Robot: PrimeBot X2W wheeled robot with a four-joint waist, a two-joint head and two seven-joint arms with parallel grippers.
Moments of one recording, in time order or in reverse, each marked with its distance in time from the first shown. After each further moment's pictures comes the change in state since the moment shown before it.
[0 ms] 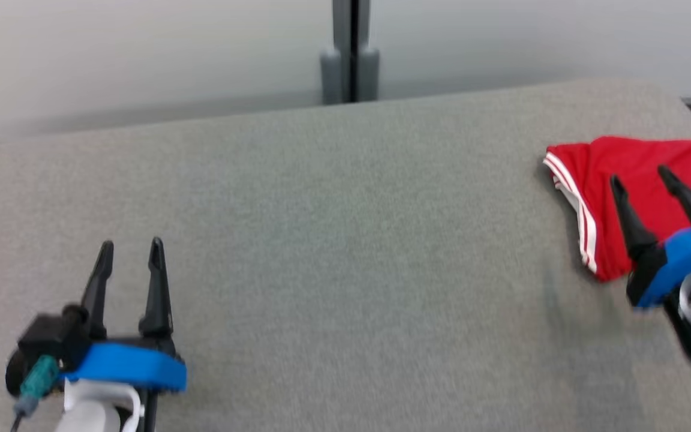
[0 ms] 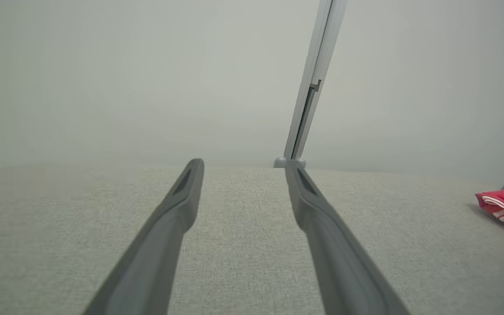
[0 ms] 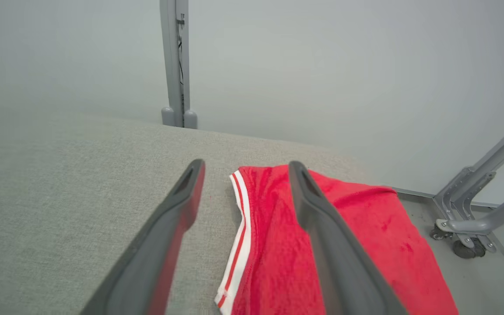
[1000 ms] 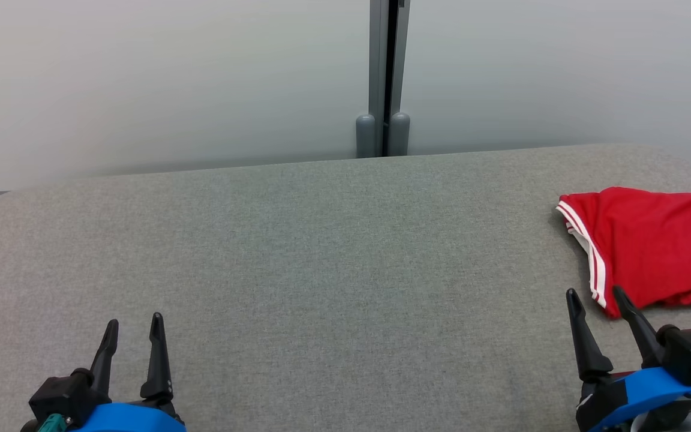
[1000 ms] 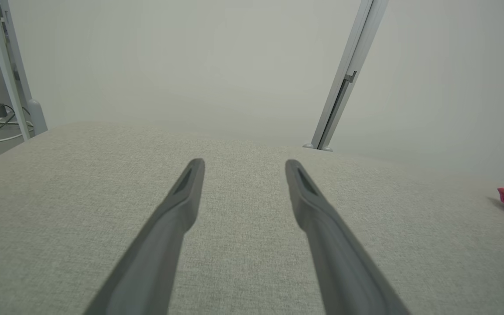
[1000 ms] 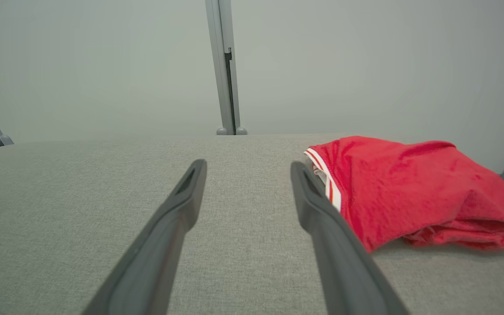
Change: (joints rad) left arm 0.147 -0.058 0.069 0.108 0.003 -0.043 -0.012; right arm 0.474 0.279 -0.121 -0.353 -0.062 0.000 -0.078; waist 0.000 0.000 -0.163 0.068
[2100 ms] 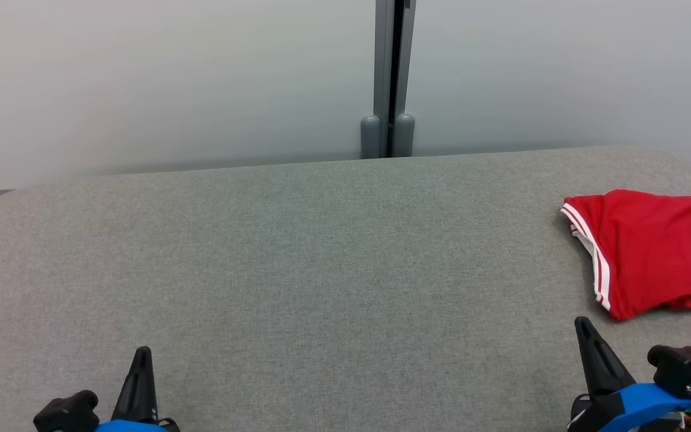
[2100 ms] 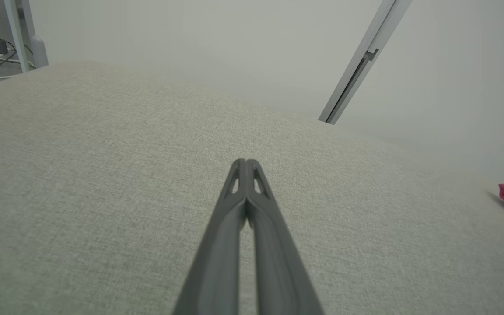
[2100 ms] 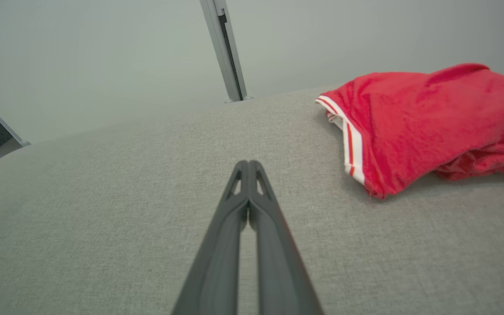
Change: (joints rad) left arm 0.027 -0.031 0.016 0.079 -0.066 -0.026 0.030; right arm 0.006 0.008 0.019 0.132 0.114 0.000 -0.013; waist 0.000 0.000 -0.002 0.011
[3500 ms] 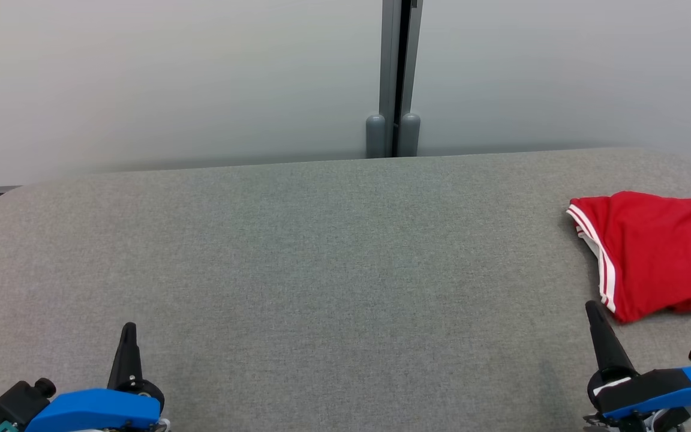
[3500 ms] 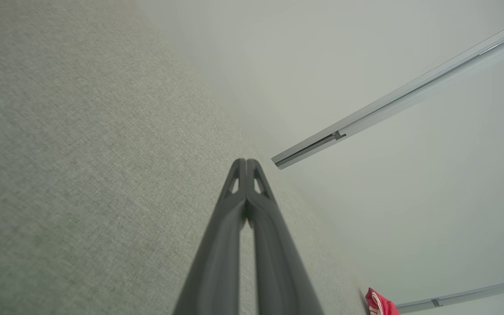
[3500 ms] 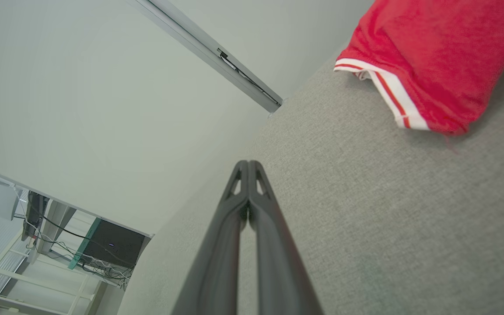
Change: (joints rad) left arm -0.050 -0.052 0.097 -0.071 -0.553 -0.018 0.169; right arm -0.045 0.020 -0.032 0.015 0.651 0.000 0.079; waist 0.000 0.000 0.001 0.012
